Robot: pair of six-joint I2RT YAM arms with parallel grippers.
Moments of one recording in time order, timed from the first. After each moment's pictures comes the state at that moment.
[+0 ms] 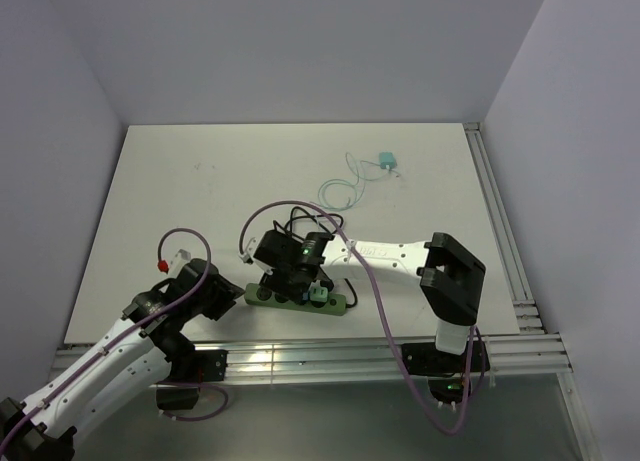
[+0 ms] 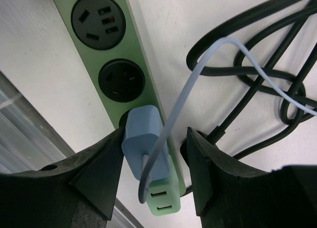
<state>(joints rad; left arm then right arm) -0.66 0.56 0.42 -0.78 -0.18 -1.44 1.16 1.79 1.33 -0.71 0.10 -0.01</state>
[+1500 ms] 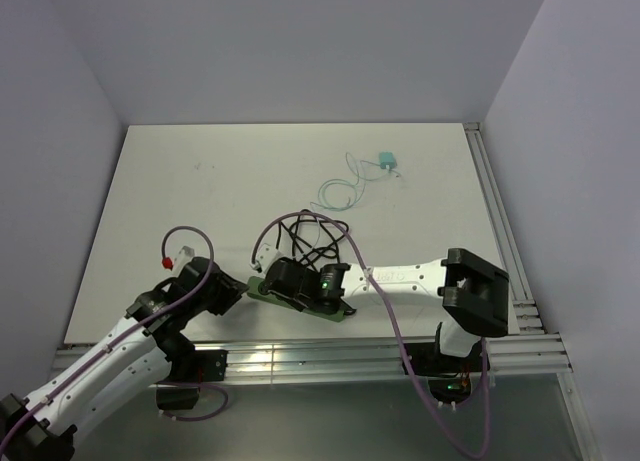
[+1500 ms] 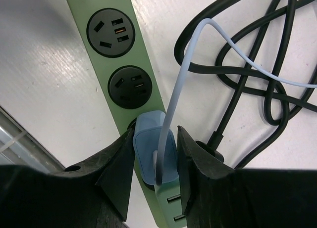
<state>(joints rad) -0.66 0.58 0.40 -0.68 -0.17 -1.43 1.28 1.68 1.04 -0.38 0.32 0.17</state>
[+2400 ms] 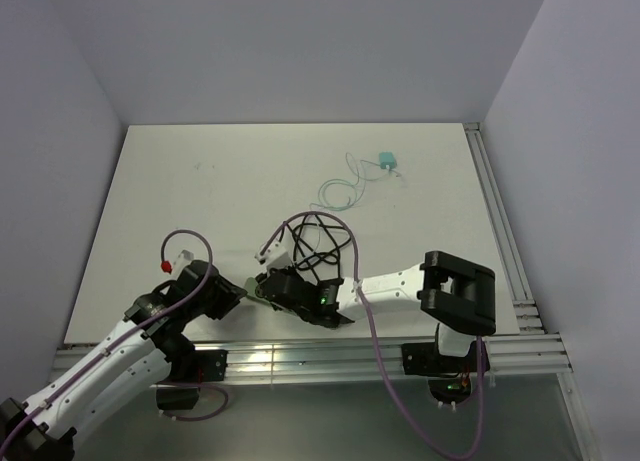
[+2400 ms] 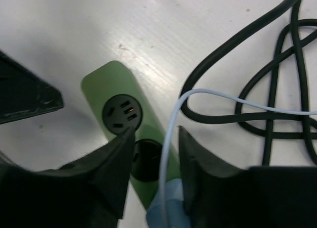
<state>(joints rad) -0.66 0.56 0.38 -0.72 -0.16 -1.43 1.32 1.73 0.91 0.08 0.51 0.44</state>
